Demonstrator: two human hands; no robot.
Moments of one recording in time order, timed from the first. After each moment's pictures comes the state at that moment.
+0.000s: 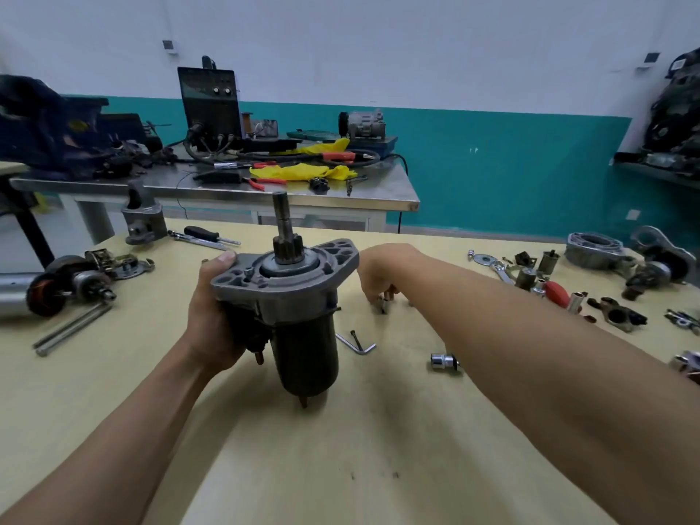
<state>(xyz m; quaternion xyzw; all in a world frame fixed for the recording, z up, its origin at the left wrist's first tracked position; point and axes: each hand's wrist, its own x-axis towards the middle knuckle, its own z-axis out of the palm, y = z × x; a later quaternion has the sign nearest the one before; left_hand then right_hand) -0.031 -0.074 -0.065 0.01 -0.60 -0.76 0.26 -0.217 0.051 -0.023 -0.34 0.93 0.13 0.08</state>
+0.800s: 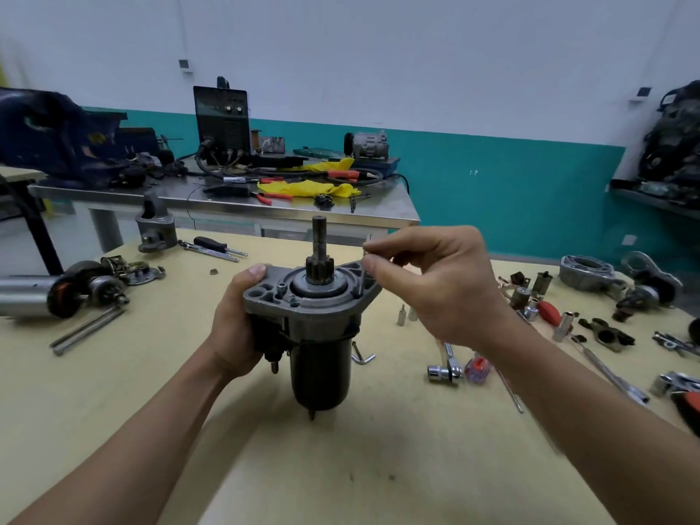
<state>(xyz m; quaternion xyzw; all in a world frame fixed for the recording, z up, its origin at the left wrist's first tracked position) -0.025 -0.058 -0.057 -0.02 -0.60 -0.77 0.24 -0.102 0.155 0.021 -0.53 0.62 -0.57 -0.12</state>
